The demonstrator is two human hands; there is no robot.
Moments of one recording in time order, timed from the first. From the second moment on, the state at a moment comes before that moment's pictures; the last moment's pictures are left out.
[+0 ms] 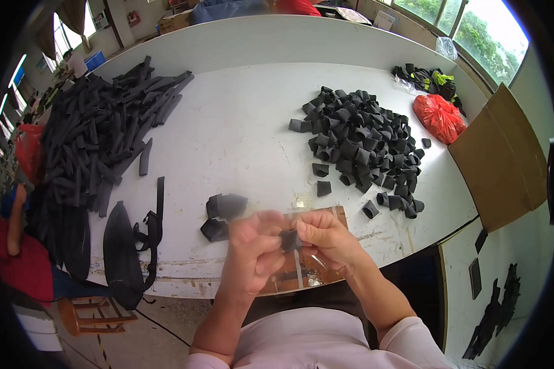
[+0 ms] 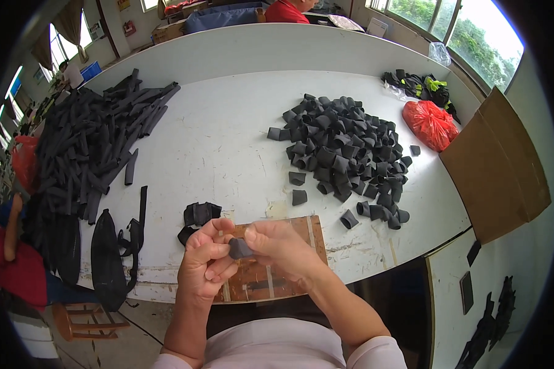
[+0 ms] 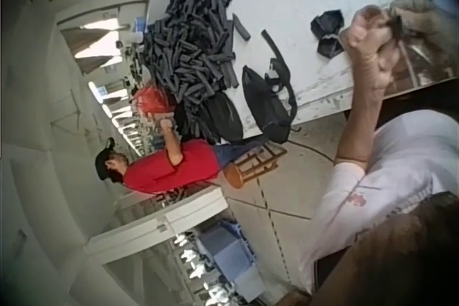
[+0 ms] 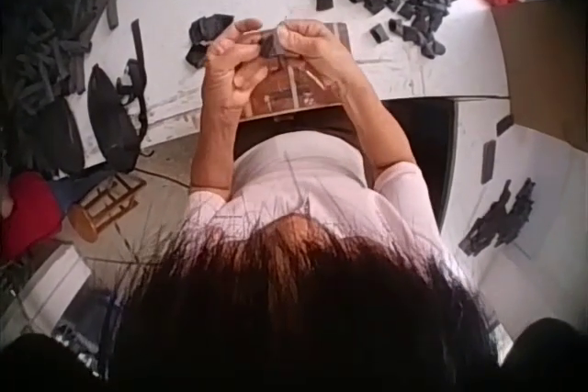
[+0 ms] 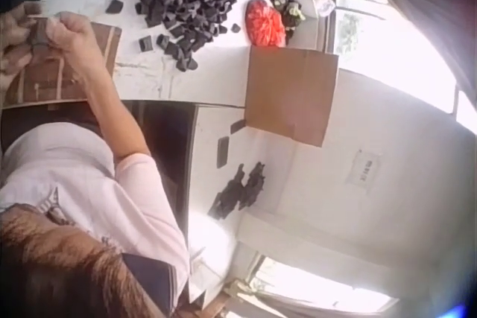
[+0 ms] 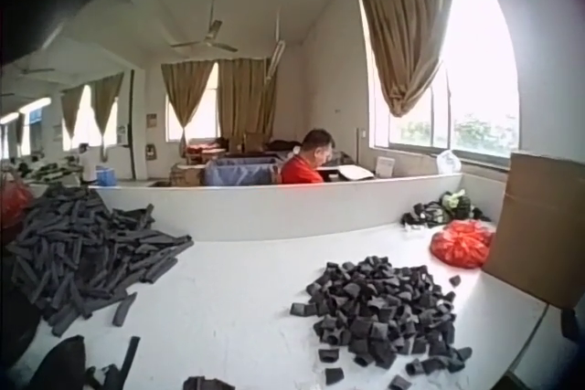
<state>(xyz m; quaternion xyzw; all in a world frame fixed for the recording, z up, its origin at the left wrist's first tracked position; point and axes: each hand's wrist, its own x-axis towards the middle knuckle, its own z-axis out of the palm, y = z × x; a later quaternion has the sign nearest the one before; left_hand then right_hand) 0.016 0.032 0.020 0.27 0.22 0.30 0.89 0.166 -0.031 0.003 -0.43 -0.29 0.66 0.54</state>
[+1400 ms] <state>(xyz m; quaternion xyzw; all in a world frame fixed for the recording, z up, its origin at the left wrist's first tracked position) 0.015 0.023 -0.004 0.41 0.13 0.50 0.75 0.146 -0.043 0.026 -0.56 -0.67 0.01 0.49</state>
